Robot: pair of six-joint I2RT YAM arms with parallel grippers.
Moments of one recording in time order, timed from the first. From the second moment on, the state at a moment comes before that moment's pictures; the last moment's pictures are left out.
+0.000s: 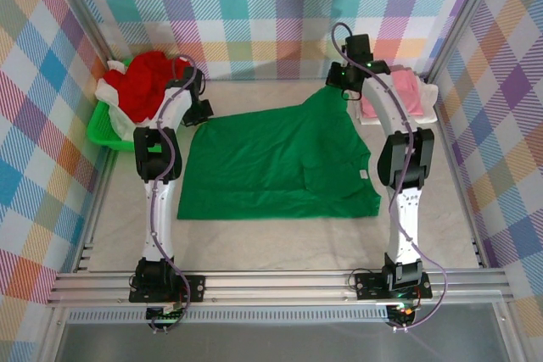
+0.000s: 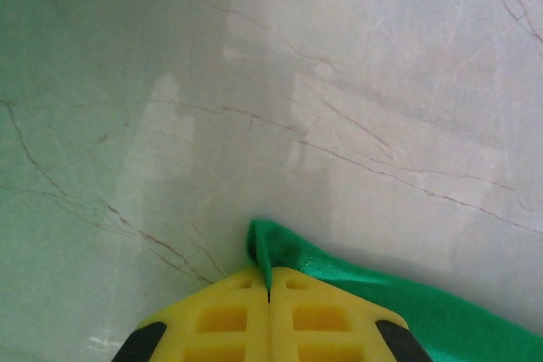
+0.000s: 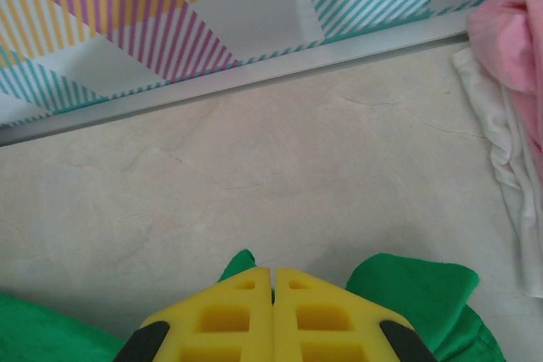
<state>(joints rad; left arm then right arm) -0.06 2.55 2.31 -1.00 -0.03 -0.42 0.19 2.23 2.20 -0.74 -0.10 0.39</state>
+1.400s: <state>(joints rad) -0.07 2.05 1.67 -0.63 -0.18 -0.34 0.28 1.84 1.64 -0.59 0.00 0.42</state>
